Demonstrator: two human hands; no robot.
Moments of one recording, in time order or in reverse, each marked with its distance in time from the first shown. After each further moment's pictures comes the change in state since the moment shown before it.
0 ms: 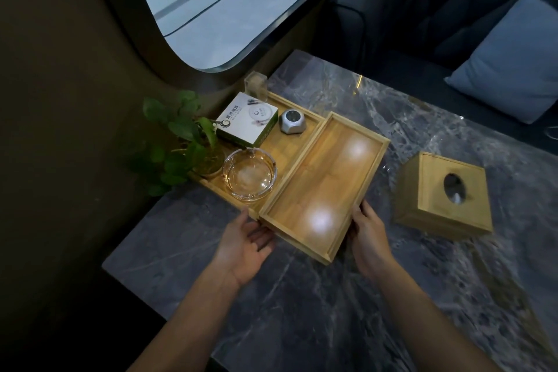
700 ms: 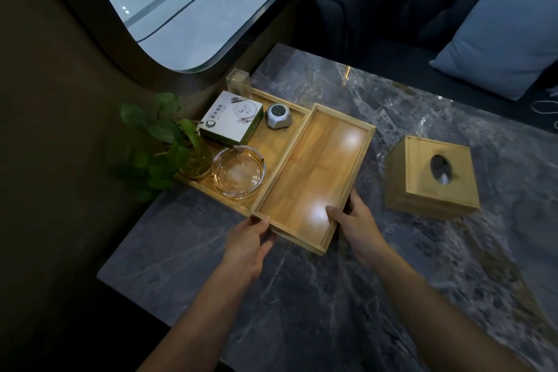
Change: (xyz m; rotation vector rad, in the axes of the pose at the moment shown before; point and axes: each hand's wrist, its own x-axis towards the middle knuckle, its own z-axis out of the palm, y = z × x) left_hand 0.011 -0.018 0.013 0.192 0.144 0.136; right_hand -0.006 -0.003 -0.006 -0.333 -0.112 -0.056
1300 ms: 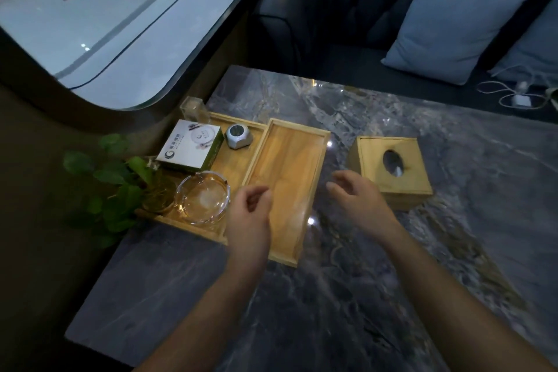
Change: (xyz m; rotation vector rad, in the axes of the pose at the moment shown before) left_hand -0.065 0.018 0.081 0.572 -0.097 0.713; right_hand -0.011 -0.059 -0.057 -0.578 0.235 -0.273
